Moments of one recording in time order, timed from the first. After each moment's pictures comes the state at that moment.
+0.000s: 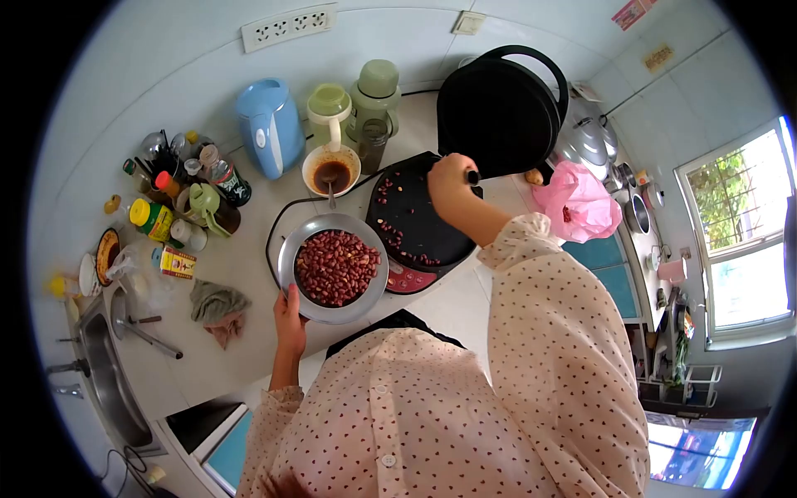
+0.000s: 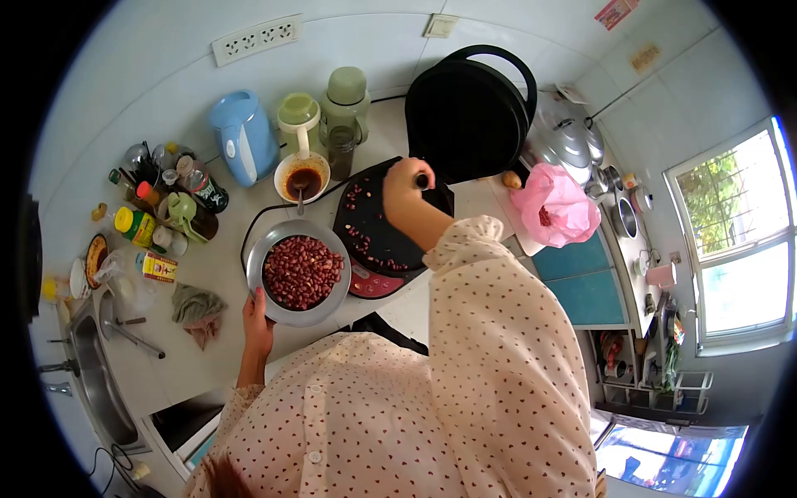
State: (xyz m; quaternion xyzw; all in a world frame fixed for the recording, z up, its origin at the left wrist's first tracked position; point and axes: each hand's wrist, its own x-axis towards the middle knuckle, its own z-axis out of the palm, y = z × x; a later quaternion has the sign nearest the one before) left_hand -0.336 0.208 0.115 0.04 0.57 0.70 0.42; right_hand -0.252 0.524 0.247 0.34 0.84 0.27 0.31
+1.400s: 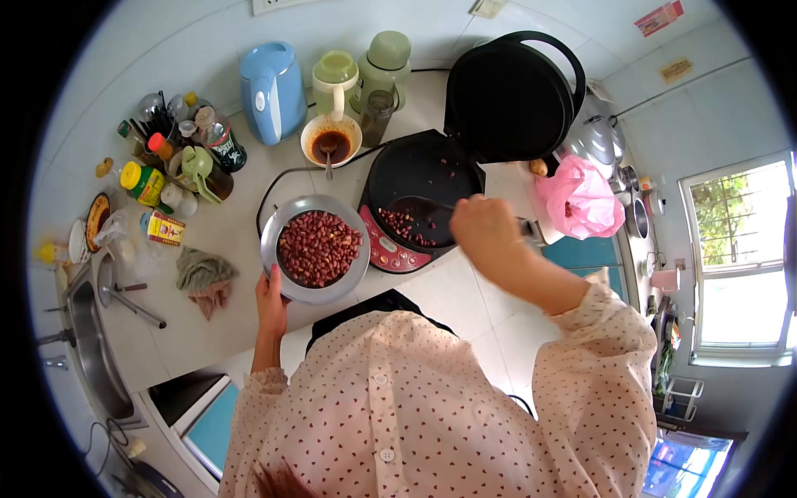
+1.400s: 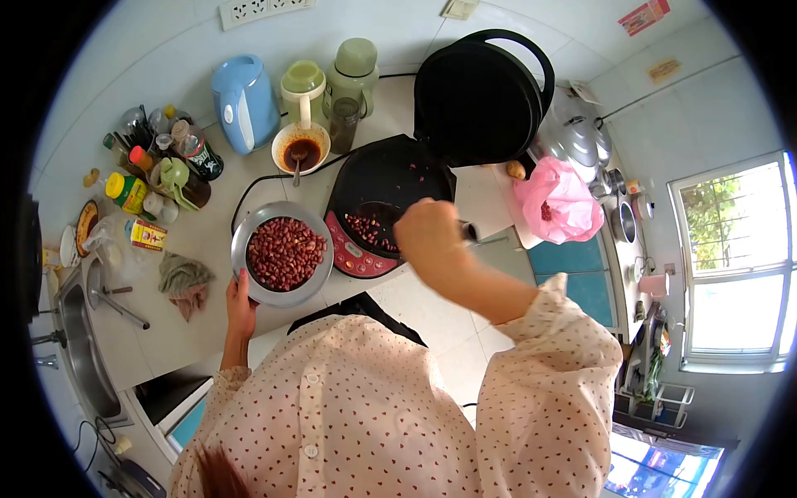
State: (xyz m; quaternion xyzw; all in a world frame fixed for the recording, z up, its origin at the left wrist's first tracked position) left_hand -0.335 0.192 0.096 0.00 0.58 0.70 0.40; right_hand -0.161 0.444 0.303 0.16 0.92 0.26 0.25
